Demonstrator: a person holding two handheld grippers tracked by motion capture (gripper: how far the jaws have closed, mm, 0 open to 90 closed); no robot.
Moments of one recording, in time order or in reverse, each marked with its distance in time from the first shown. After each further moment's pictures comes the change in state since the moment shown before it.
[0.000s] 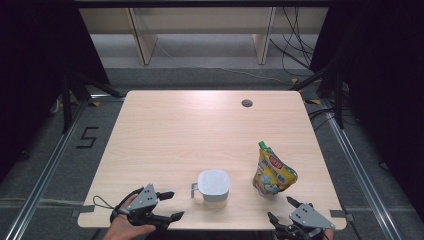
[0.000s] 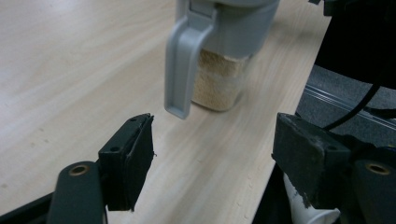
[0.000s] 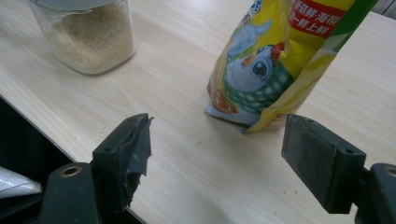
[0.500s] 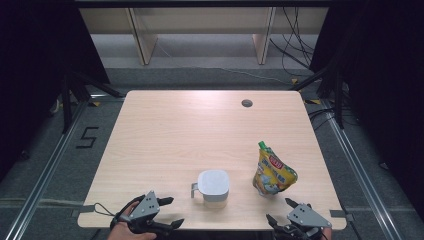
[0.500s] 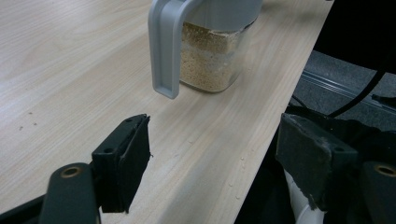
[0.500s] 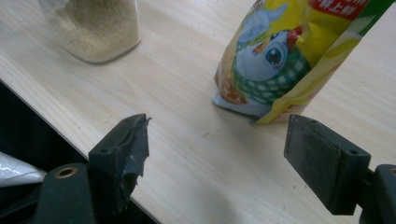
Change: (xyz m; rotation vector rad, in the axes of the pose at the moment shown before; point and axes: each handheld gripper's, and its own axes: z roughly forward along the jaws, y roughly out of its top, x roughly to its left) left arm -0.009 -0.009 0.001 0.016 0.029 0.003; right arm -0.001 -0.002 0.005 0.024 0.013 -0.035
